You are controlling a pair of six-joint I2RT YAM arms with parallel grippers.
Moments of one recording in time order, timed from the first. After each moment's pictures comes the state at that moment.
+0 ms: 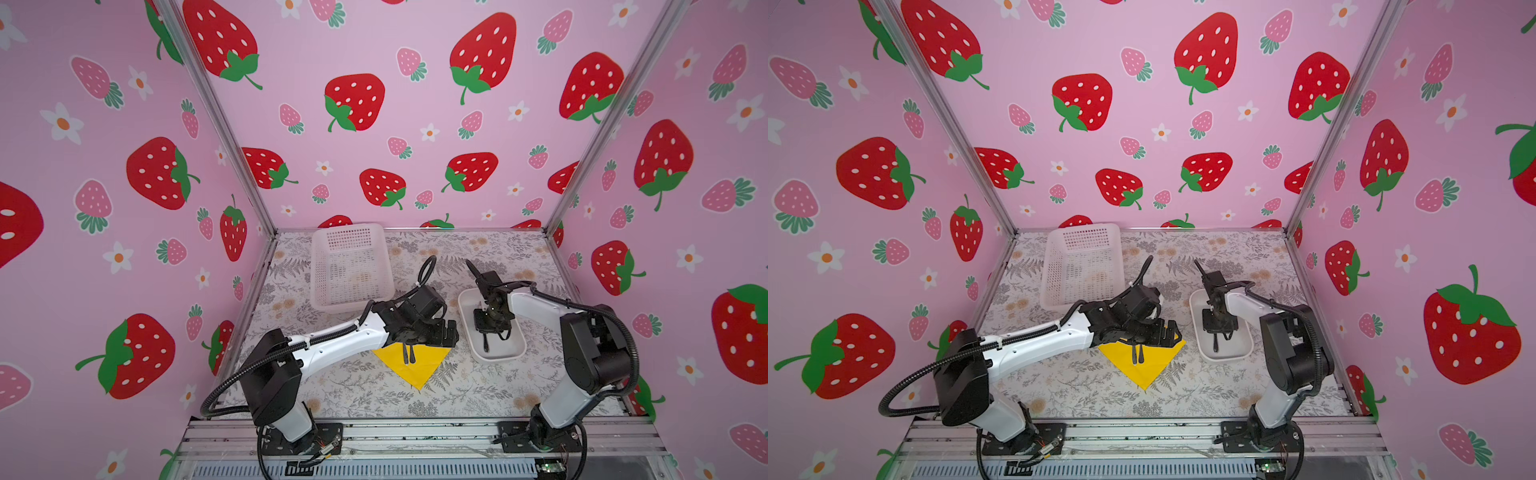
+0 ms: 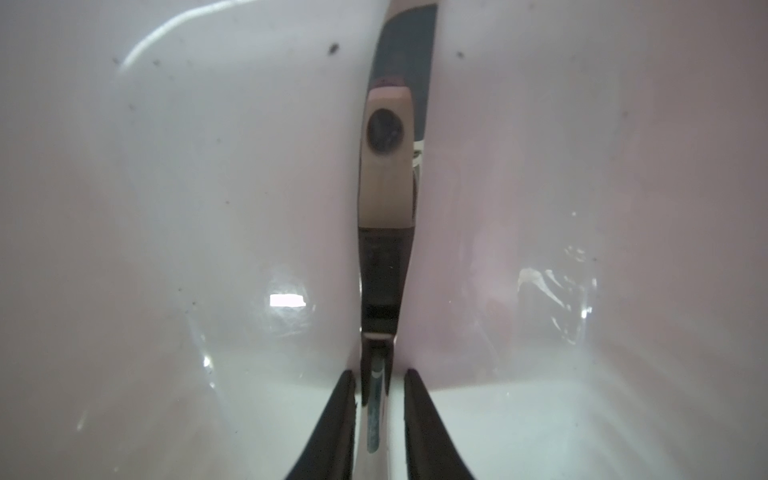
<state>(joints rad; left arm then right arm) -0.96 1.61 1.22 -0.53 0.16 -0.79 0.42 1.70 1.00 -0.74 0.05 0.29</state>
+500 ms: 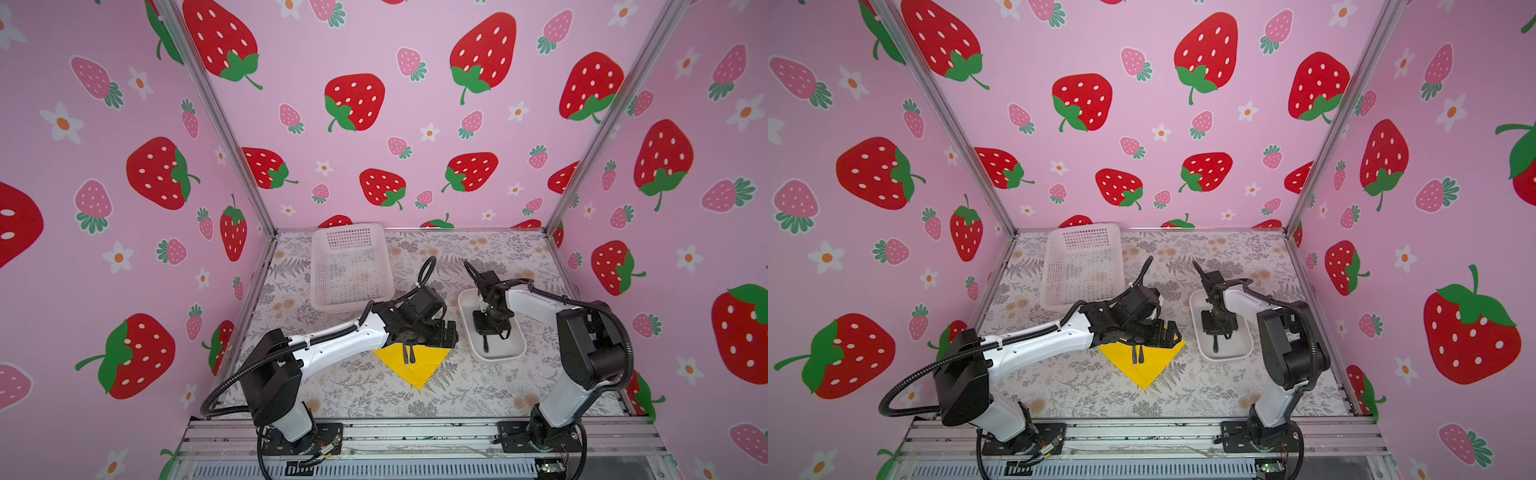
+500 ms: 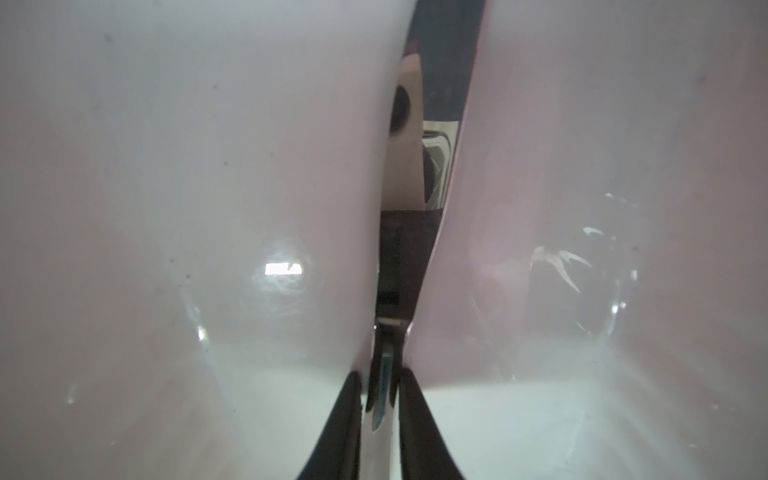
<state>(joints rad) -0.96 1.61 1.20 -0.53 0.16 -0.78 0.42 1.74 1.03 -0.80 0.01 0.25</state>
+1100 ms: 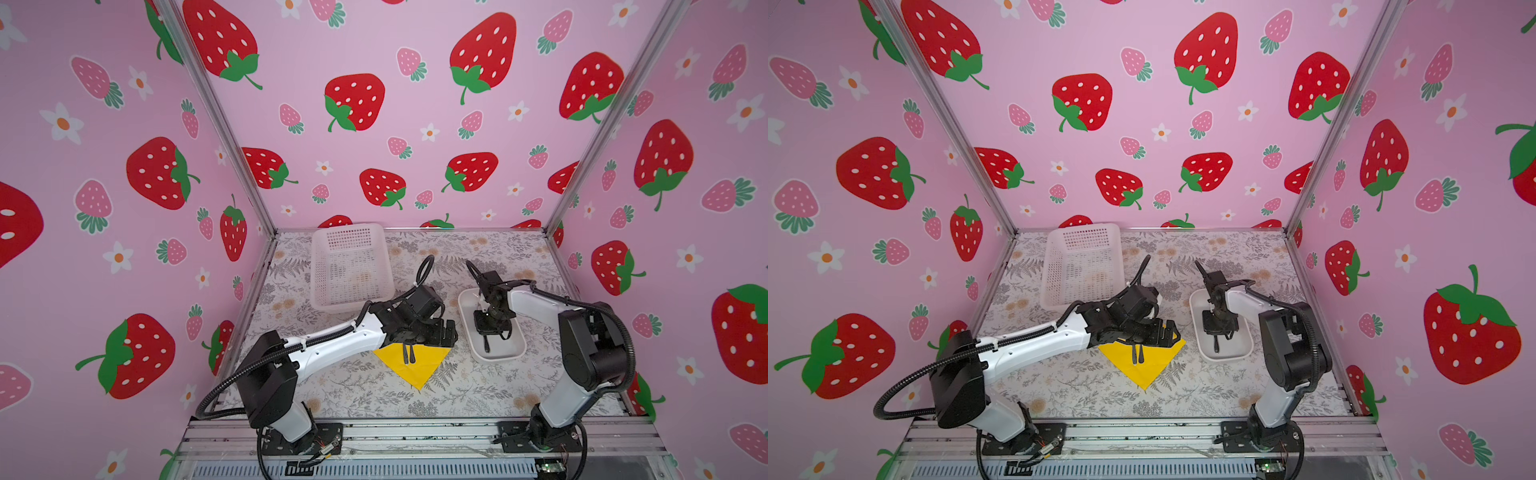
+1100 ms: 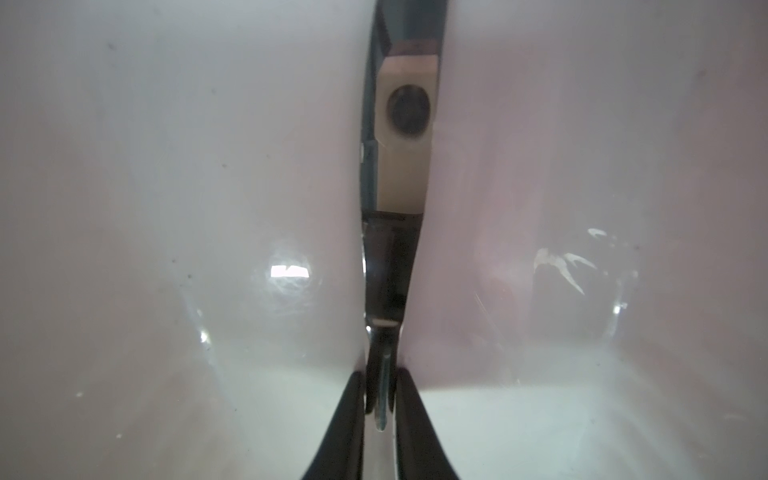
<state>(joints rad) -0.95 1.59 1.20 -0.52 0.17 -0.78 0.40 1.75 1.01 -0.78 -0.01 0.25</state>
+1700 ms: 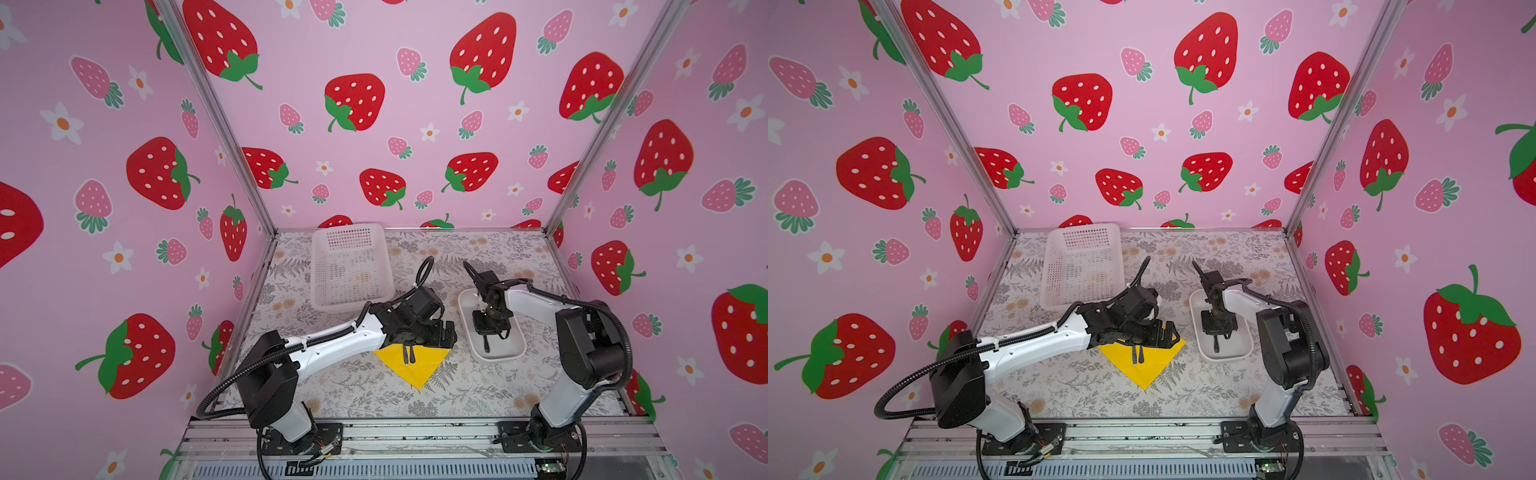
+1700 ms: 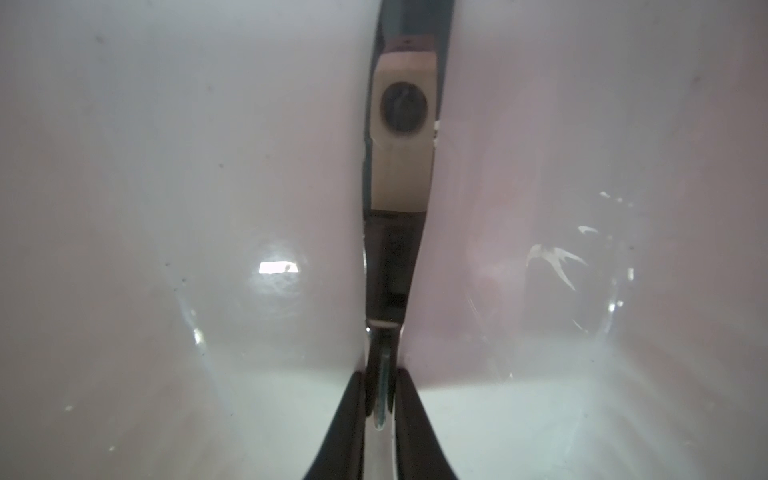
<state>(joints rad) -0.95 1.59 1.19 -0.52 0.17 -0.78 0.42 1.76 1.02 -0.79 0.04 0.26</state>
